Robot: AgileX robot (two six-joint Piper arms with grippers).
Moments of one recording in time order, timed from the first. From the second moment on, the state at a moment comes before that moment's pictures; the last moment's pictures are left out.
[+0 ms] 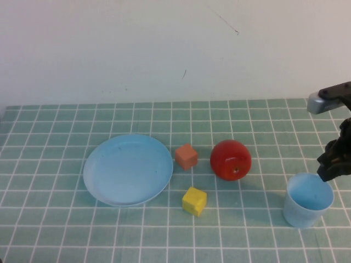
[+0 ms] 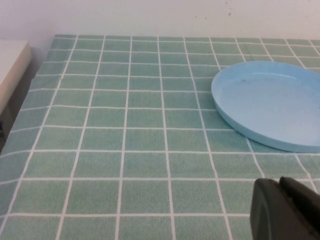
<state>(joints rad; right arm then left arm) 0.15 1.64 -1.17 0.26 1.00 -0.43 -0.06 -0.01 0.02 -0.09 0.38 -0.04</state>
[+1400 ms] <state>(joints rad) 0.39 1.94 -1.89 0.34 1.19 -0.46 -0.06 -0.01 0.02 -0.09 0.38 -0.04</state>
